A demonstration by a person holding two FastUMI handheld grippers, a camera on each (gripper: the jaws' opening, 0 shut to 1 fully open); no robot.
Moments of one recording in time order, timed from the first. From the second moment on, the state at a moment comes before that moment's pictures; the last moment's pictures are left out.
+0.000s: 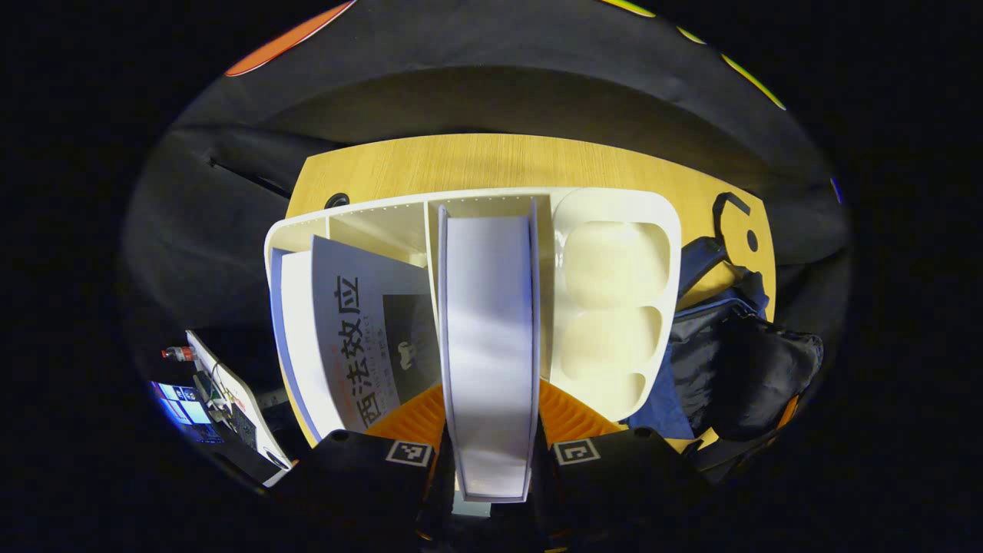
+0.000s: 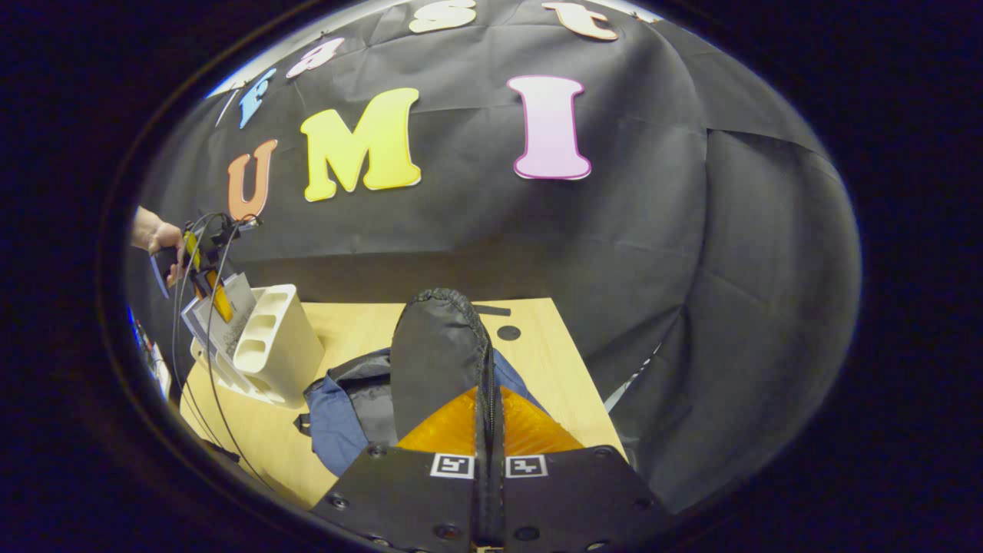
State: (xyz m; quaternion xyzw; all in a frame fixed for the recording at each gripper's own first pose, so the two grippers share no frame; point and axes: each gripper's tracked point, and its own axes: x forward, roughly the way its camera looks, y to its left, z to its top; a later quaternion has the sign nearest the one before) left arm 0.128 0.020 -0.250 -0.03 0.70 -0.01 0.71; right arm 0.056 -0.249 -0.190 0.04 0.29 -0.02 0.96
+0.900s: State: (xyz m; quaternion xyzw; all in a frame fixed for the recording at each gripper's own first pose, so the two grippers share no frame) left arm 0.012 0.015 -0.066 -0.26 0.57 -0.11 0.78; right arm 0.052 -0.237 -0.186 0.03 0.31 -0.04 0.95
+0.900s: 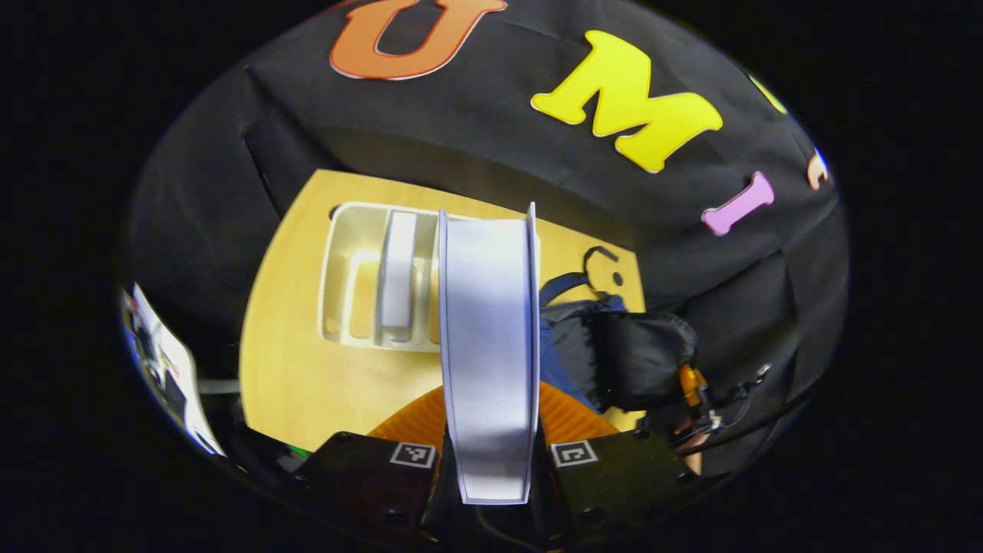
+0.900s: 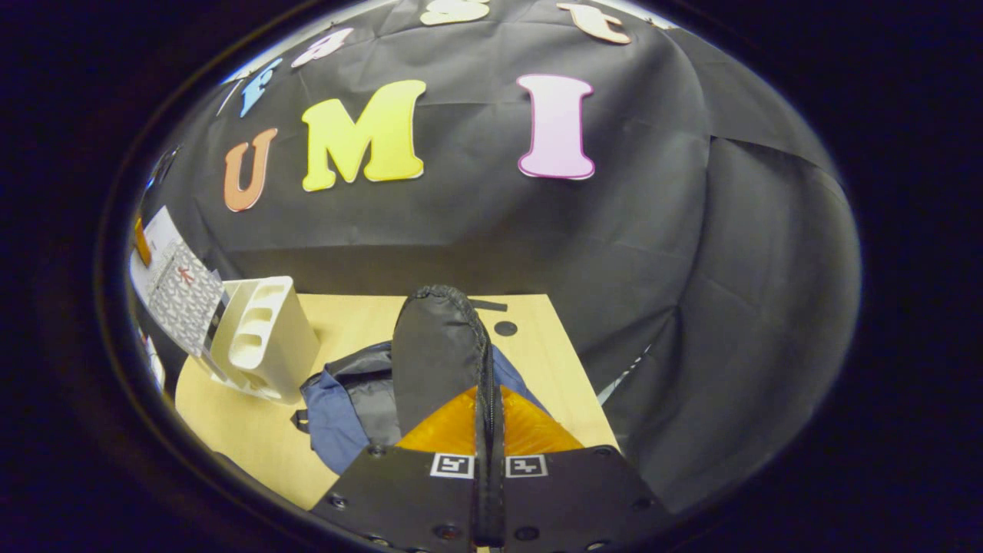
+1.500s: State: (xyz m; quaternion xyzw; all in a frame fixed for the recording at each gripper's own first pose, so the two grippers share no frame) left arm -0.027 -0.160 -0.142 -0.38 0.54 -0.21 0.72; right arm 0.049 -0.226 -0.181 0.03 0.31 -0.06 0.95
